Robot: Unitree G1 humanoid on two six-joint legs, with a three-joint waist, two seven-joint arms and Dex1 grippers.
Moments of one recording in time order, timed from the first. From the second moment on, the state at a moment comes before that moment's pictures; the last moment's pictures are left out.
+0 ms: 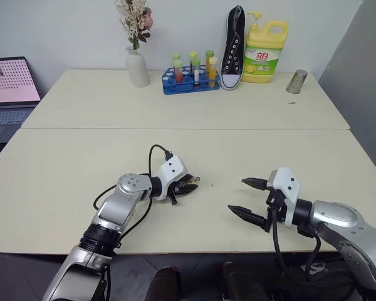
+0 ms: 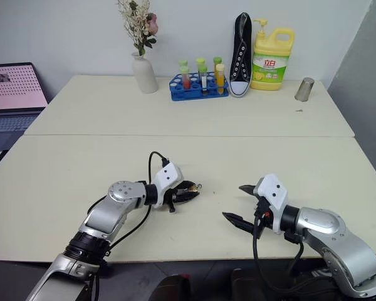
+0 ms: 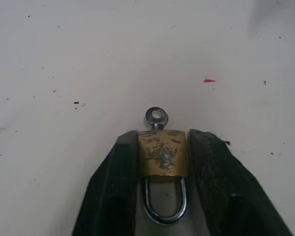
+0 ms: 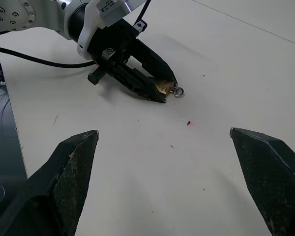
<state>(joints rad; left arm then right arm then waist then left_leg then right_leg) -0.44 0.48 -0.25 0.10 -0.08 0.37 -0.90 -0.04 -0.66 0.02 -0.67 0.52 0.72 0.68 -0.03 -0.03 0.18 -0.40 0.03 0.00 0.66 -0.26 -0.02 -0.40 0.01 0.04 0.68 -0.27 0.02</state>
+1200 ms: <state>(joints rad) -0.58 0.55 -0.26 0.44 0.32 -1.21 -0.66 -0.23 -0.56 -0.01 -0.58 0.79 0.89 0.61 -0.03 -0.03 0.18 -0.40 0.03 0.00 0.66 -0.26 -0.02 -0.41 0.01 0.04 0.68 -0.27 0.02</state>
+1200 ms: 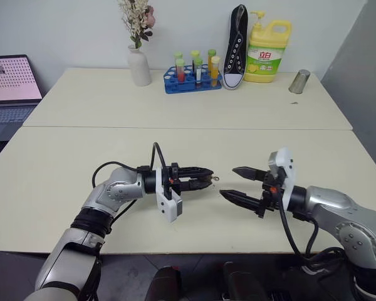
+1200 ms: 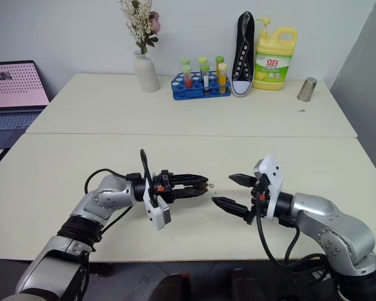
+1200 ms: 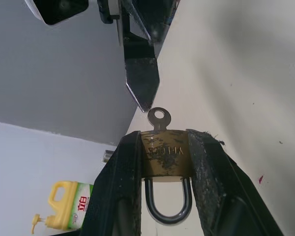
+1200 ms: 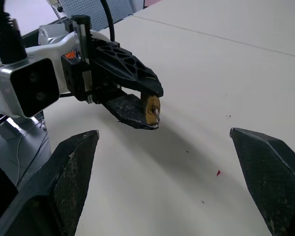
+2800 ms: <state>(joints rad) -0.54 0.63 -0.31 0.36 0.33 -1.17 -0.58 -0.34 -0.51 0.06 -0.46 0.83 0.98 0.66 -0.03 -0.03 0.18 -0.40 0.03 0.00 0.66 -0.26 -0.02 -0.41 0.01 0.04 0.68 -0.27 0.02</state>
